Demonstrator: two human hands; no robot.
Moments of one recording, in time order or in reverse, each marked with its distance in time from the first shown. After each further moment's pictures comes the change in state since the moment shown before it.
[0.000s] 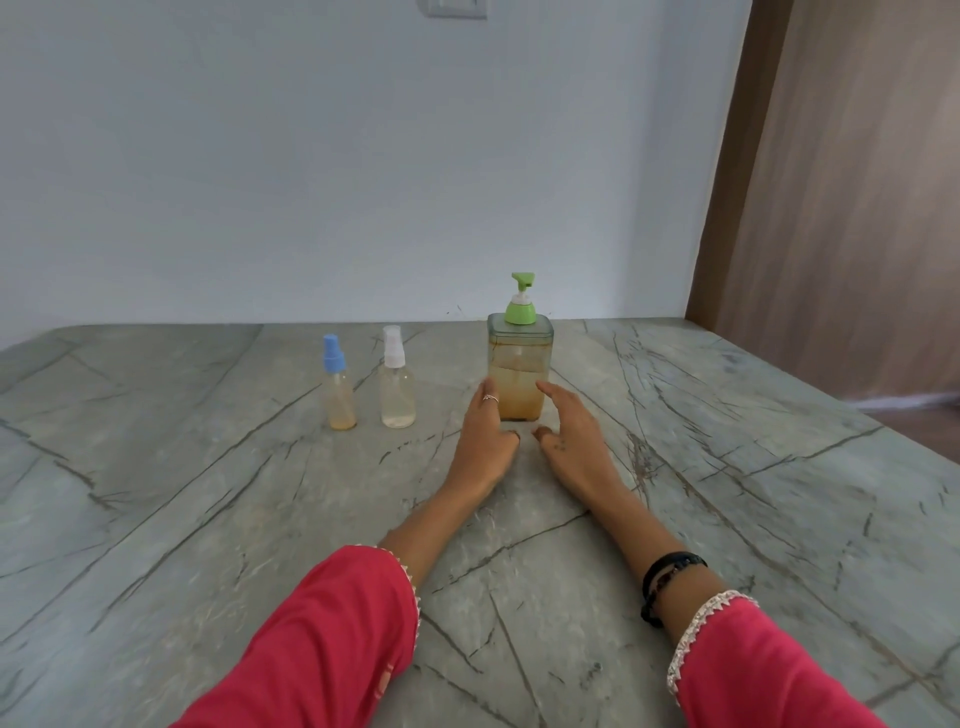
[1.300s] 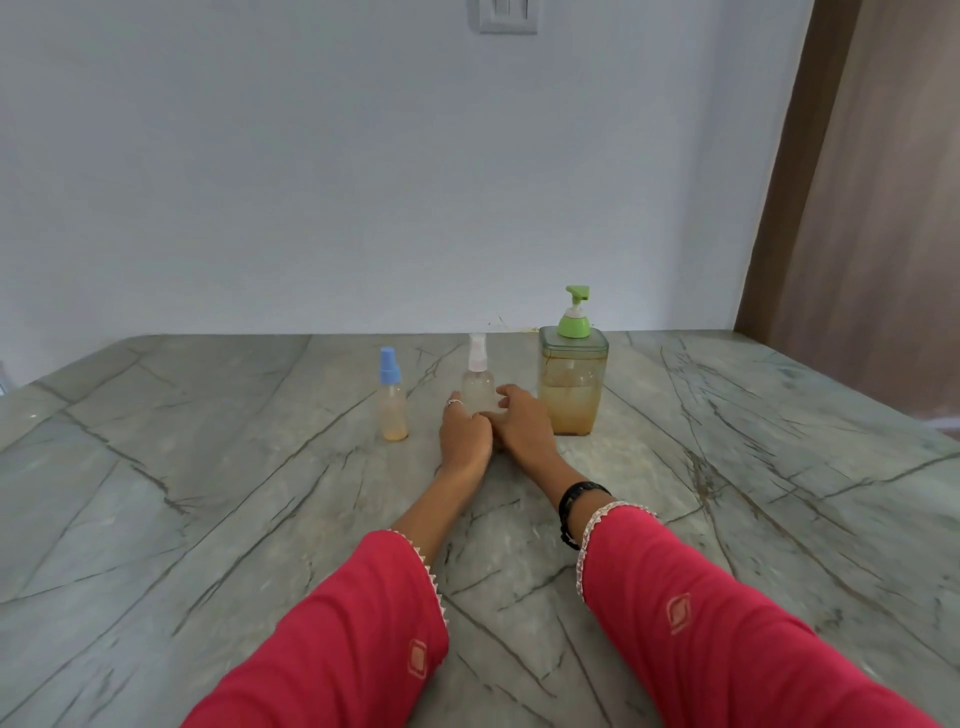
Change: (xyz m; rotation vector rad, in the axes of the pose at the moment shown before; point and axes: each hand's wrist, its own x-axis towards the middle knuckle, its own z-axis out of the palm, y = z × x) left_hand 0.017 -0.017 -0.059 -0.247 0.282 -0.344; right_hand 0.061 -0.062 0.088 0.047 -0.109 0.216
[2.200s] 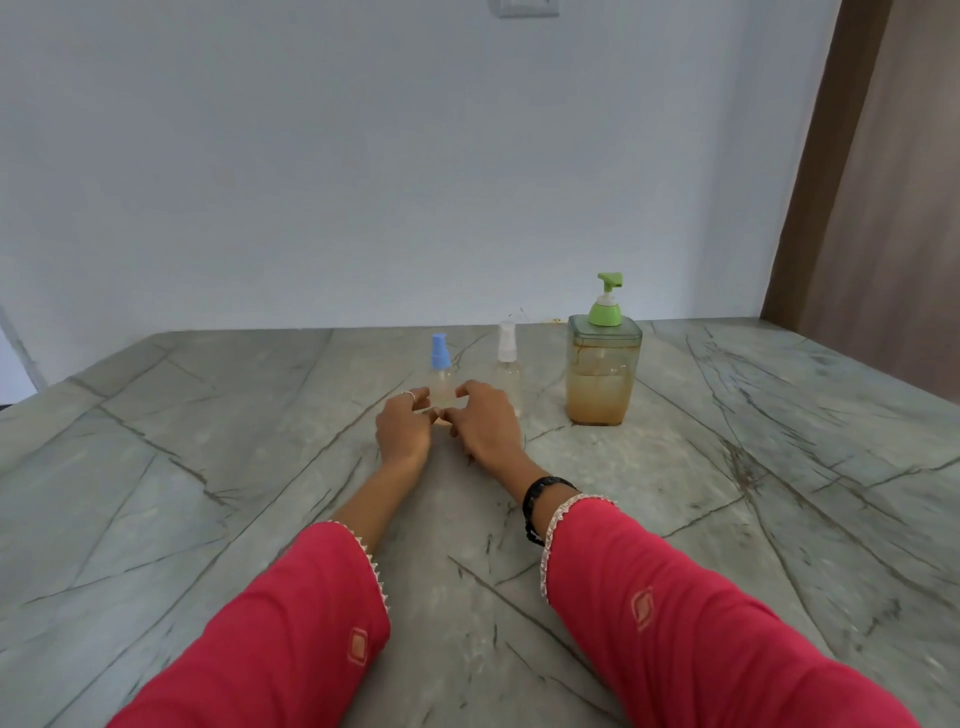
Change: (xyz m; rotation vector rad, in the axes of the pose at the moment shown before) left_hand 0.037 -0.027 -0.084 0.245 0.130 0.137; right_hand -0.013 -0.045 0.057 0.022 -0.054 -0.074
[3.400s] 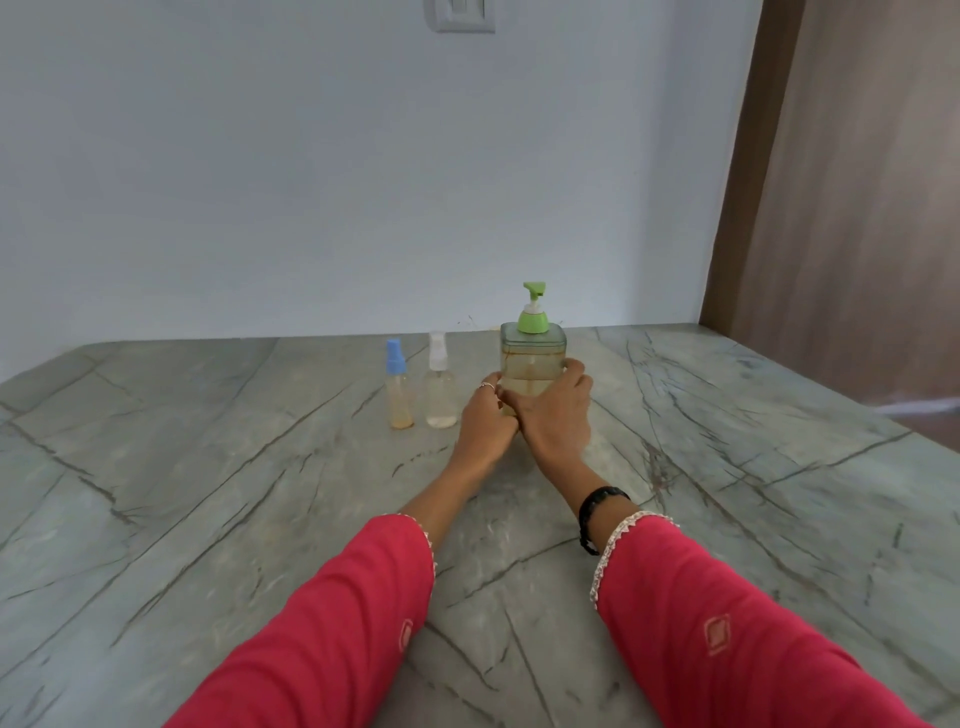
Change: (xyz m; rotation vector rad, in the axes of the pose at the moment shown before) left_hand -0.053 0.075 0.112 -0.146 -0.373 0.168; right_hand -0.006 0.074 -0.108 -0.021 0.508 0.179
